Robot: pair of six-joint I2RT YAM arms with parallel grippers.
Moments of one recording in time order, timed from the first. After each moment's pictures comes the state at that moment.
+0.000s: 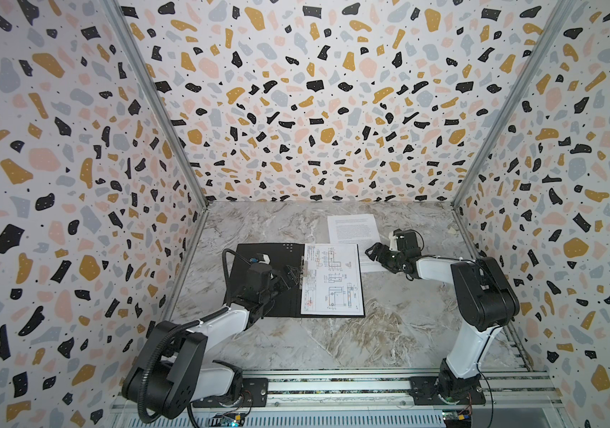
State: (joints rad) left arm -0.33 1.31 0.44 0.26 0.14 -0.83; right arm 0.26 1.85 0.96 0.11 -0.32 0.67
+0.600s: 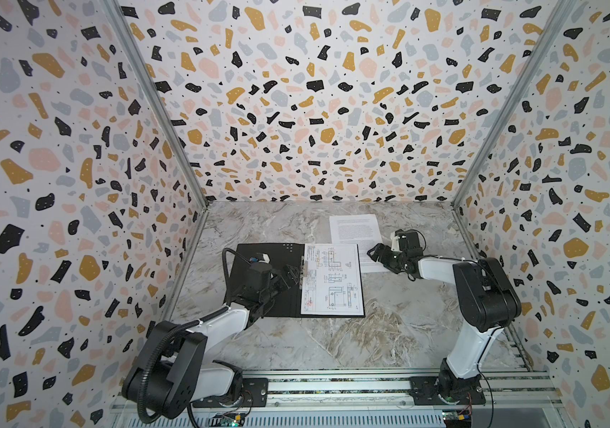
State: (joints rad) left arm -0.33 1.31 0.45 0.24 0.13 -0.82; right arm 0.23 1.84 0.95 0.09 -0.31 0.65
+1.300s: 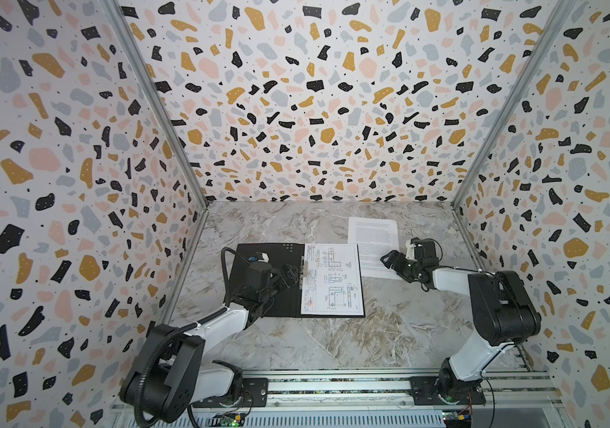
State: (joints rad) left arm -0.33 1.29 0.46 0.22 0.11 -0.82; right arm 0.13 1.69 0.76 0.13 -0.33 0.65
